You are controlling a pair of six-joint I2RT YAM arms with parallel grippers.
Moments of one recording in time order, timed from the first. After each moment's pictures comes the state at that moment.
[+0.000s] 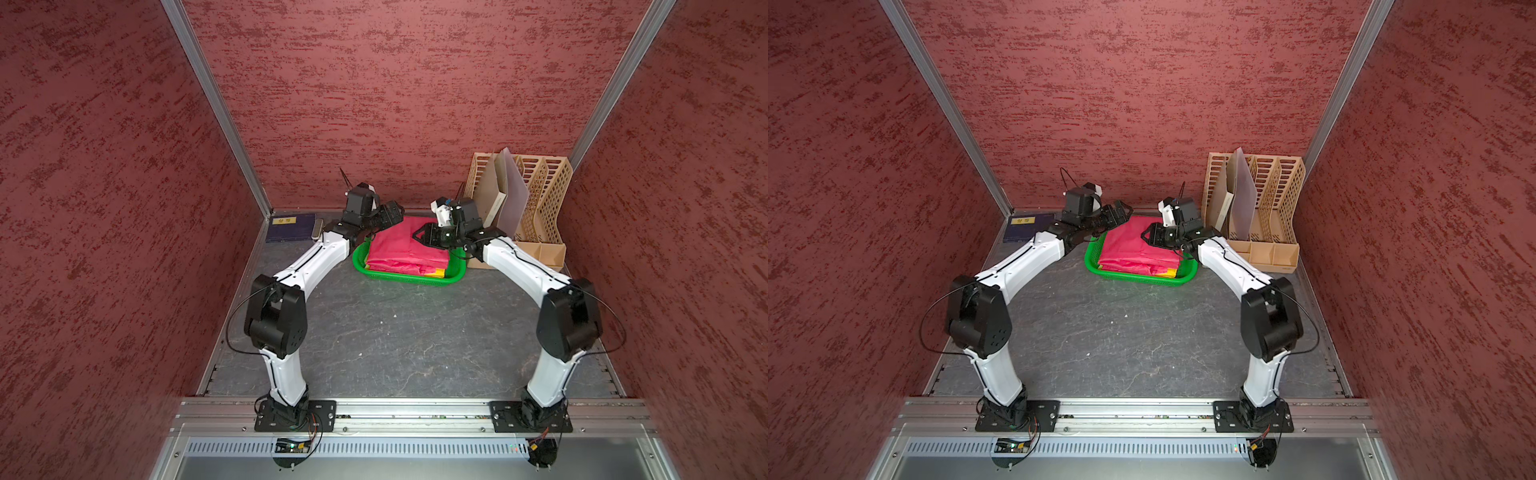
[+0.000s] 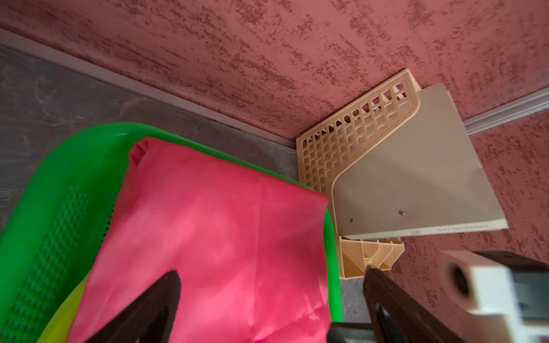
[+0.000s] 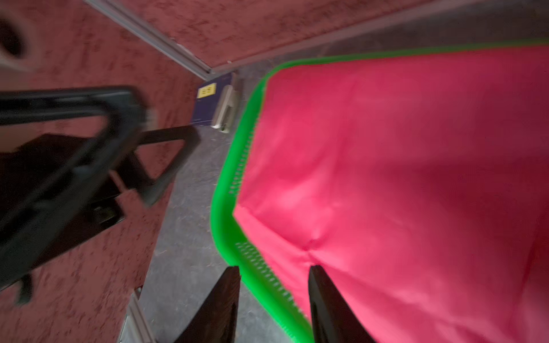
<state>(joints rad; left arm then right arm) -0.39 1.88 1.58 -0.22 0.18 -0.74 0.40 1.89 1.52 -0.31 -0.44 0.57</state>
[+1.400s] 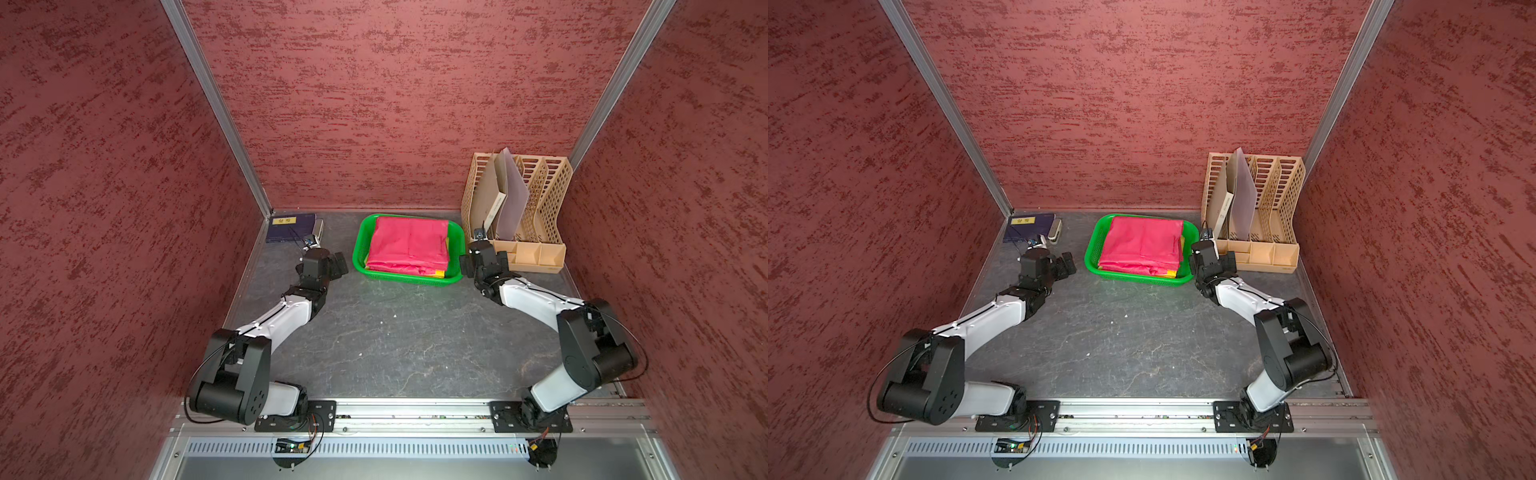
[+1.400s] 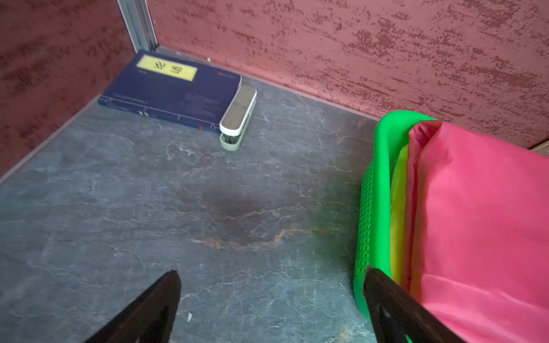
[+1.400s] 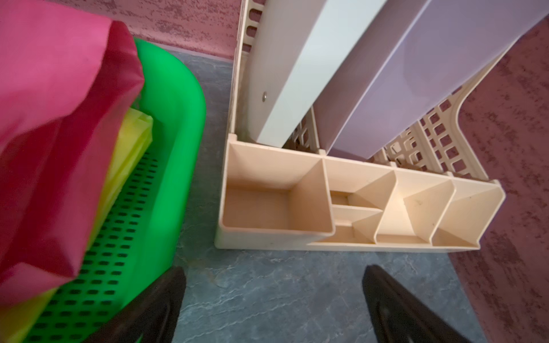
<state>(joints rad) -0.21 1.38 0.68 0.20 -0.31 -0.36 0.35 1.60 0.87 0.09 0.55 0.05</state>
